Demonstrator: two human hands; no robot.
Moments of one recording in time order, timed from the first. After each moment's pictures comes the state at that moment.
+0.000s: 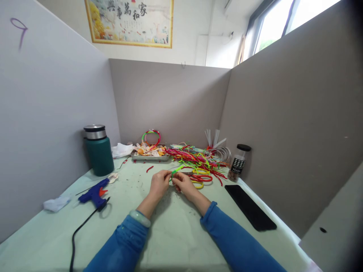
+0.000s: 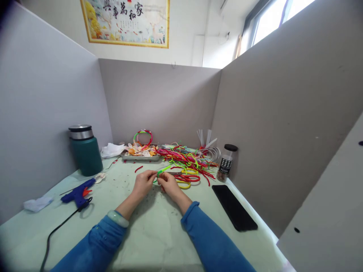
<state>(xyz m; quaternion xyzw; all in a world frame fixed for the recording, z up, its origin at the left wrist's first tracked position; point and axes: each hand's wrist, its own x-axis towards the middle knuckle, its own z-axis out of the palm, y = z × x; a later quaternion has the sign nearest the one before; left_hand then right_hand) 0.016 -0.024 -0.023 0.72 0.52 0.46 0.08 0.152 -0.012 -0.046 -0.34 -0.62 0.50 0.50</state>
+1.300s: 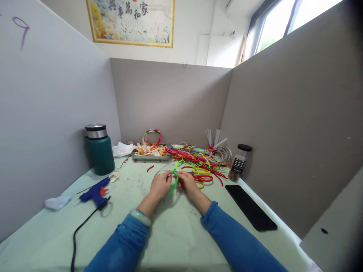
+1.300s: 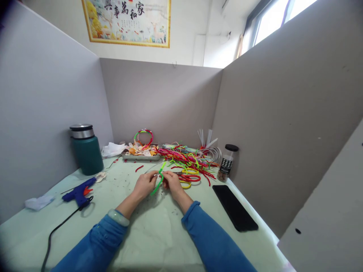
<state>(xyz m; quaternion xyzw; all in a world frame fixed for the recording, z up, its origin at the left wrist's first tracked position) 0.018 -0.031 -0.017 0.73 0.58 0.34 0.07 0.156 -0.008 -0.044 -0.34 -0.54 0.55 0.54</state>
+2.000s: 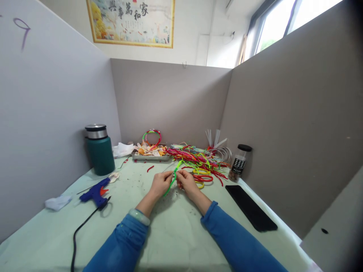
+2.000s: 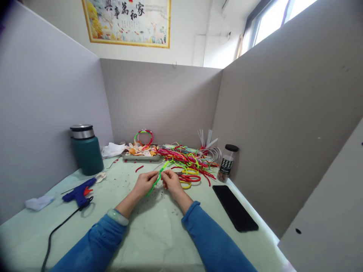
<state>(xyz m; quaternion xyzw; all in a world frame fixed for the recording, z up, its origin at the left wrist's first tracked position) 0.013 -0.027 -0.017 0.75 0.50 0.41 0.13 0.154 -0.003 -0.051 -0.33 -0.55 0.53 0.55</state>
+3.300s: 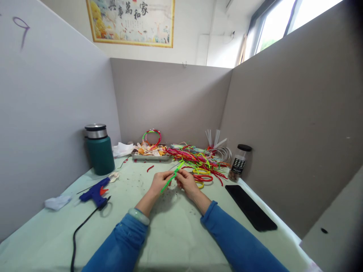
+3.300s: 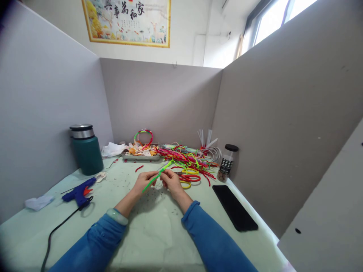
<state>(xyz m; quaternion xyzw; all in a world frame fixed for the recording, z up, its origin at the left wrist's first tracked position) 0.013 -0.031 -0.009 0.74 0.46 0.42 0.25 0.156 -0.006 -0.048 -0.30 -0.56 0.53 0.56</state>
